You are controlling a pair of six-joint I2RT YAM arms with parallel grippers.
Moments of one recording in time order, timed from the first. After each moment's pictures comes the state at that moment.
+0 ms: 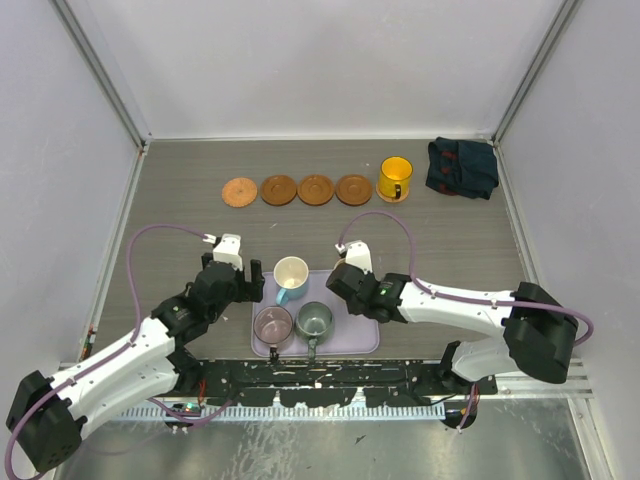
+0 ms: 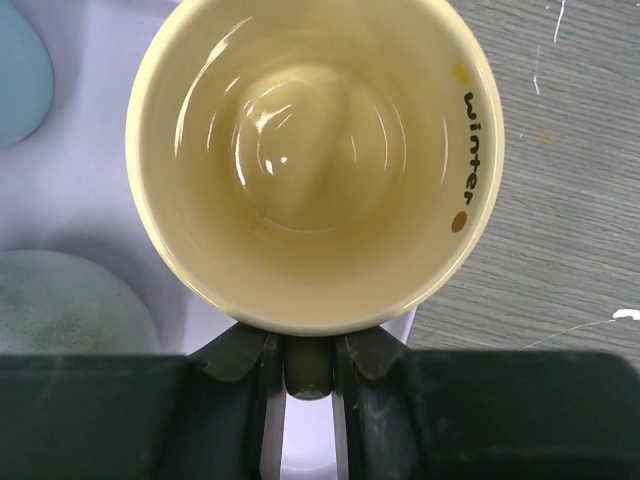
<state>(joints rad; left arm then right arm) -0.71 0.76 0.39 -0.19 -0.36 -0.38 1.05 1.33 0.74 -0.49 0.47 0.68</state>
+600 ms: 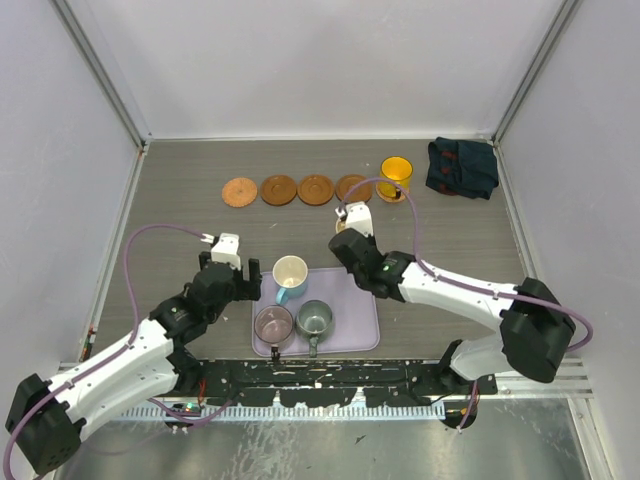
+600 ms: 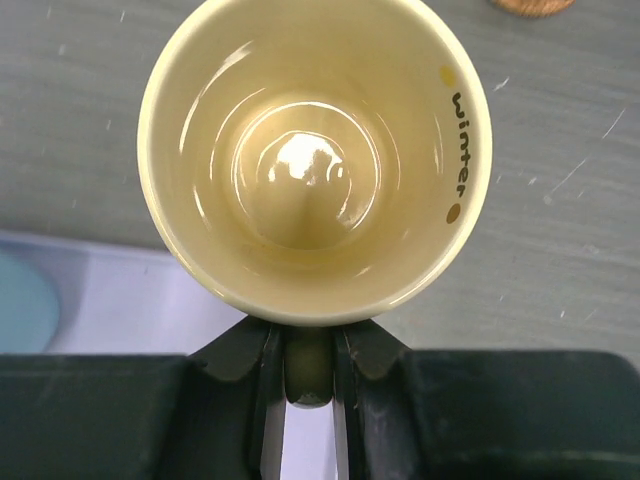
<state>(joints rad) -0.71 0.73 0.39 -0.19 -0.40 -0.35 0.94 1.35 0.86 -0.34 0.65 0.44</state>
